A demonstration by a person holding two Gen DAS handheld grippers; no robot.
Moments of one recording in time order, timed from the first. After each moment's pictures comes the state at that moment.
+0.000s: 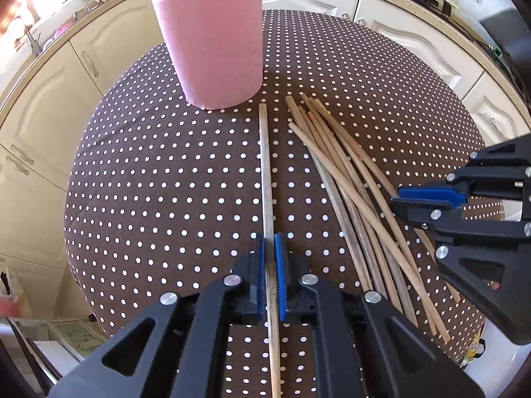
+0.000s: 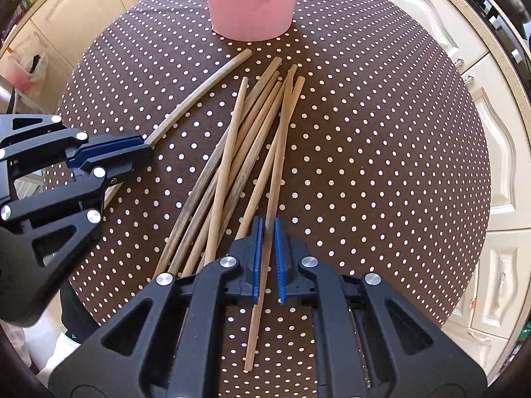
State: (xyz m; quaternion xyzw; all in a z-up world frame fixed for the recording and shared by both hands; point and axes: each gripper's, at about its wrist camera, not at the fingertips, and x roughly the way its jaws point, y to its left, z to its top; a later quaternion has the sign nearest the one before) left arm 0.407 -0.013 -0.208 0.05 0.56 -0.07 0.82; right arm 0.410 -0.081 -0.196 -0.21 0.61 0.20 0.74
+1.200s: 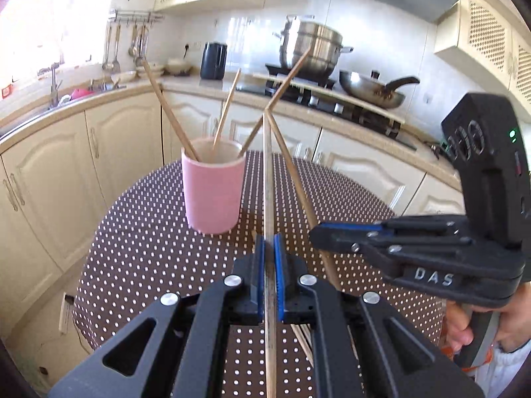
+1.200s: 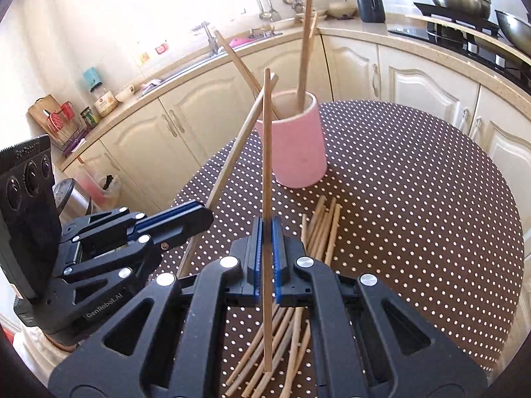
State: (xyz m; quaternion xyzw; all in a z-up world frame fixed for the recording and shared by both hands) left arm 0.321 0.029 -0.105 -0.05 0.30 -0.13 0.94; right arm 0.368 -0.136 -0.099 0.02 0.40 0.33 0.86
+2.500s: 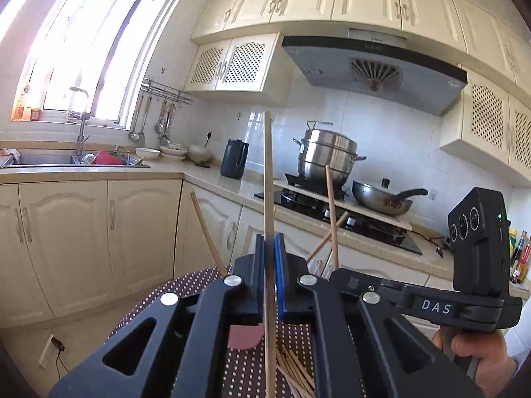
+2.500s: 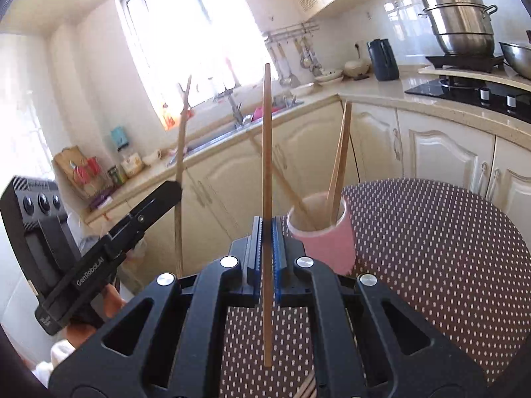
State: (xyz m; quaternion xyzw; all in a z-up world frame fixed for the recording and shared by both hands) left arm 0.343 0.075 -0.034 -0.11 0.10 -0.09 0.98; right arm 0.404 -0.131 -0.040 0.11 0.26 0.36 0.89
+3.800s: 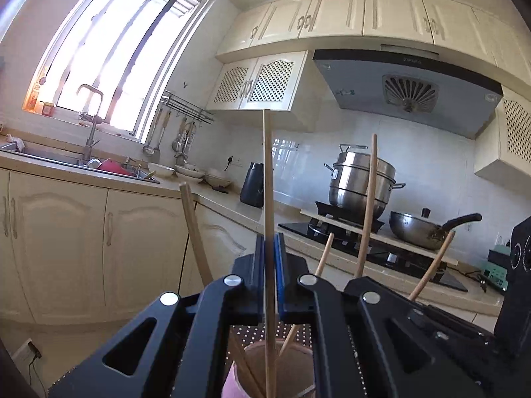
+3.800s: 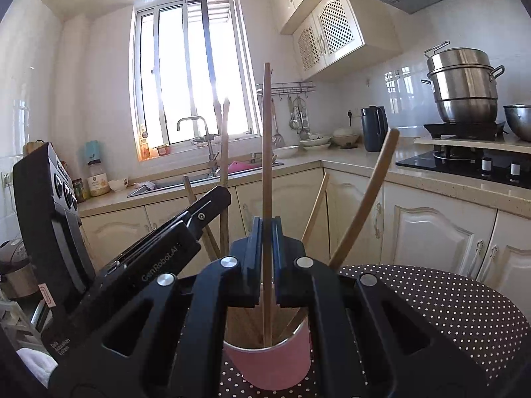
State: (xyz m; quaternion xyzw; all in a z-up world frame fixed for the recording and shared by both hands) left arm 0.480 0.065 -0.092 -0.13 0.04 -0.04 0.99; right arm 0.472 -0.099 -0.084 0.05 0.12 0.31 0.94
